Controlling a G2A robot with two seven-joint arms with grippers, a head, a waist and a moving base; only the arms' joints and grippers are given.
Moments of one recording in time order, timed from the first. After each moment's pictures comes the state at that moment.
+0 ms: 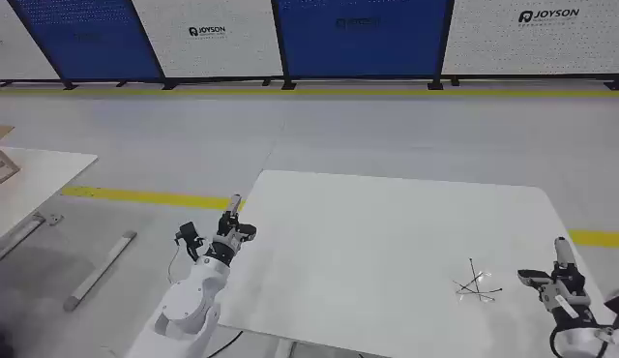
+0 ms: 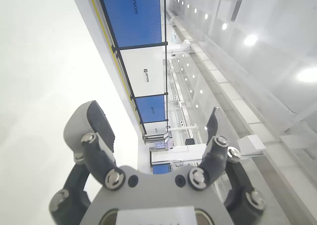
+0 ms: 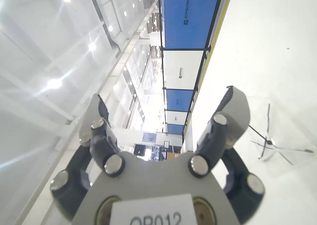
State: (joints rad) left arm 1.73 -1.15 -1.60 -1.80 -0.42 0.00 0.00; right arm -1.74 -1.14 1.67 -1.79 0.43 -0.04 0.17
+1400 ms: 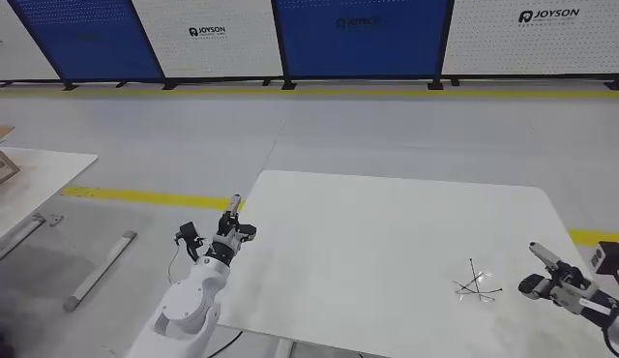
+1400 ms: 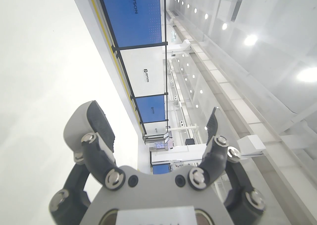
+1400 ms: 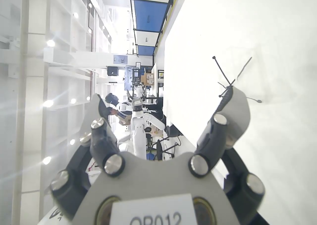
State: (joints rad) left arm 1.73 -1.15 -1.60 -1.80 -0.42 0.00 0.00; right arm -1.47 -1.05 1.80 -1.53 0.25 0.13 1.07
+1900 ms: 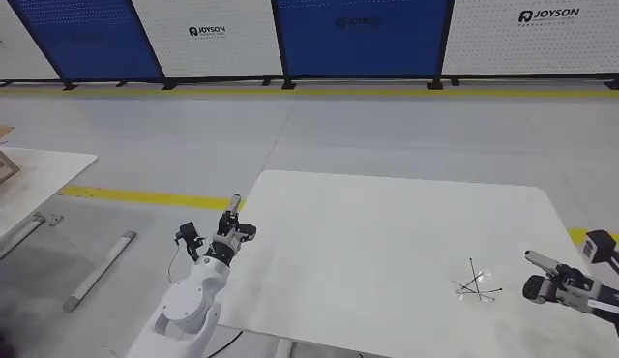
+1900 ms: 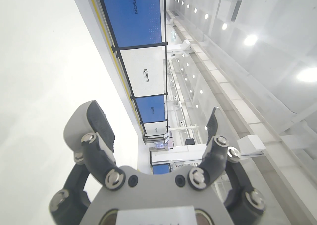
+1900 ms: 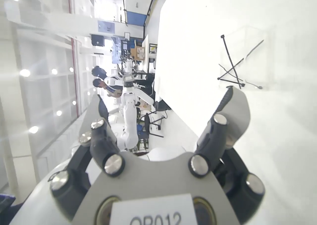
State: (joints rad) left arm 1.73 -1.15 -1.60 -1.80 -0.42 0.00 0.00; right arm -1.33 -1.00 1.78 -1.43 0.14 0.05 1.39
